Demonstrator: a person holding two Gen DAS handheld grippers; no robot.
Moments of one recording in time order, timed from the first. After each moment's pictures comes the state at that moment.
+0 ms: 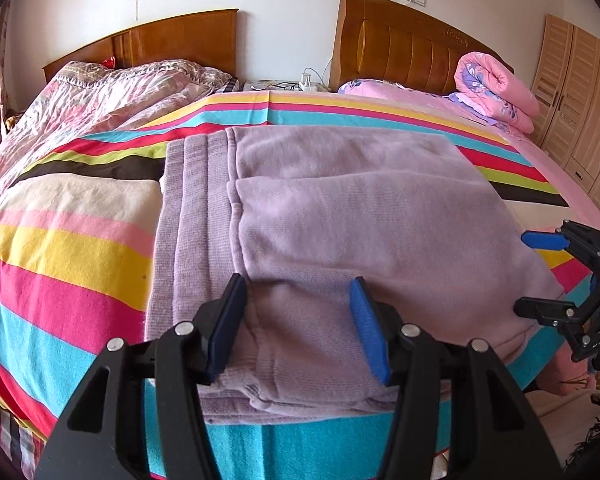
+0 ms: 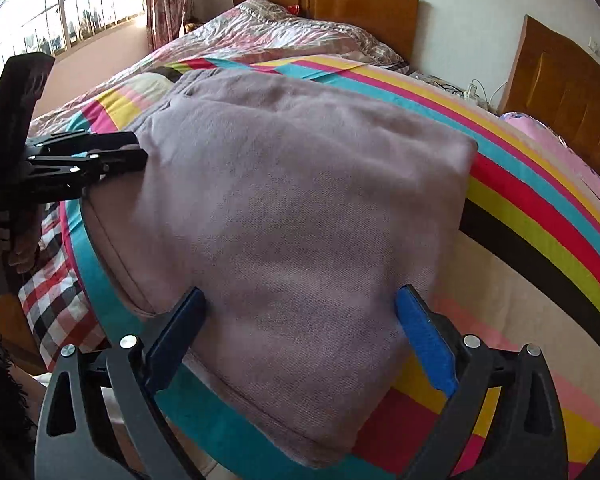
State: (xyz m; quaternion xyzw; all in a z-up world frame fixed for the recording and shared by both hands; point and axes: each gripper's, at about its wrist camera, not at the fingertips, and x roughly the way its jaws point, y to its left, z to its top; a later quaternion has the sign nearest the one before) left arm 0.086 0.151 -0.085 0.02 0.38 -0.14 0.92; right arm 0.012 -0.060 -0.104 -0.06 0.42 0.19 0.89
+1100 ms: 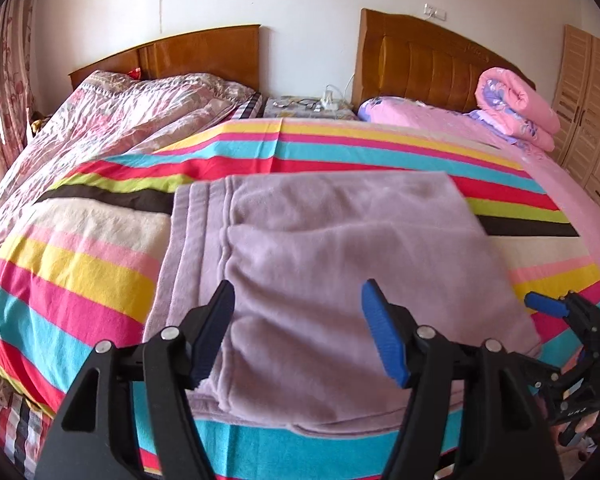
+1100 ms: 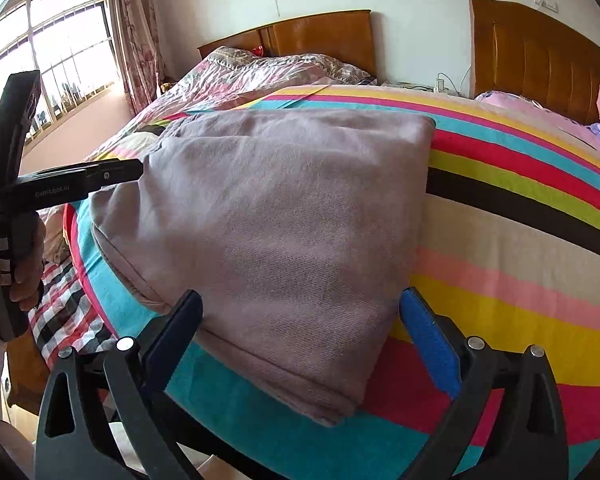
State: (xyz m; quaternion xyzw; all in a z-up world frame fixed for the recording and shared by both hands) left arm 0.086 0.119 -0.031 0.02 0.35 -0.11 0.93; right arm -0.021 -0.082 -0.092 0.02 0.35 0.17 0.92
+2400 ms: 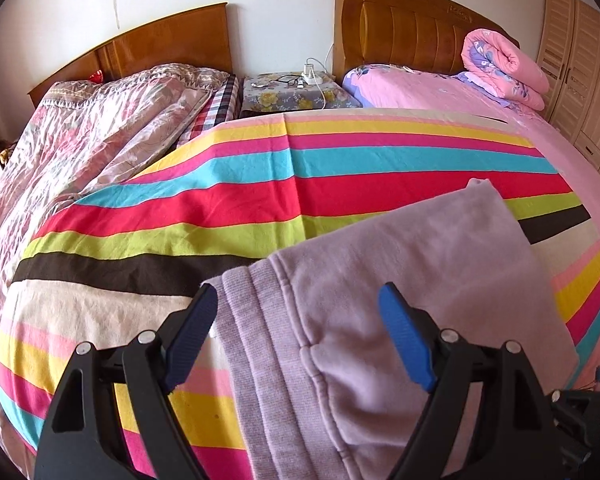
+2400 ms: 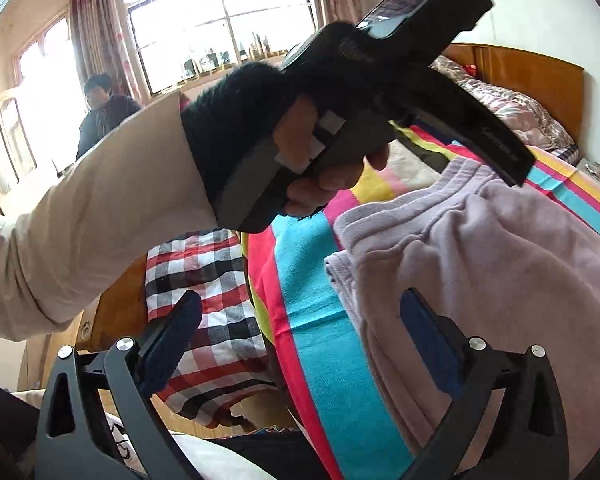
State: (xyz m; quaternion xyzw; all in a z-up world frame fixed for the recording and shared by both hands) left arm 0.196 0.157 -0.018 0.08 0.40 -0.15 0.90; right arm 0.002 0.075 -0.053 -0.06 0.32 0.46 0.83
